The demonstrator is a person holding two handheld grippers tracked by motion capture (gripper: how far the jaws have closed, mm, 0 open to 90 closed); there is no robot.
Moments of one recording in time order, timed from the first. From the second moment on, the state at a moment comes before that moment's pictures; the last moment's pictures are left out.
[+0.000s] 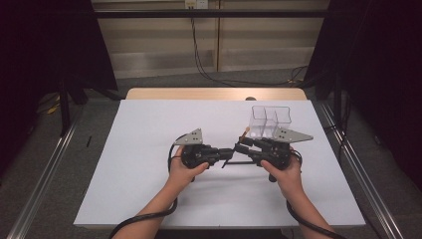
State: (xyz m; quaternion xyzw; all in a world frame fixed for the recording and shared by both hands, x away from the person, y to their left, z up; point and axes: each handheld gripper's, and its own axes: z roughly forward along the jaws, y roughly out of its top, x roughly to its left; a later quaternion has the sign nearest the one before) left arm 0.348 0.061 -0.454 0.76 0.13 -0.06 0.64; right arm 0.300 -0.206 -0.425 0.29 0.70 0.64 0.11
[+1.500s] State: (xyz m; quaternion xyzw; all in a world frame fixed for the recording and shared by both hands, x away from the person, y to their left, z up) left arm 0.343 0.068 -0.449 0.73 0.12 -0.05 0.67; right arm 0.305 -0.199 -0.417 0.26 0.69 0.67 0.09
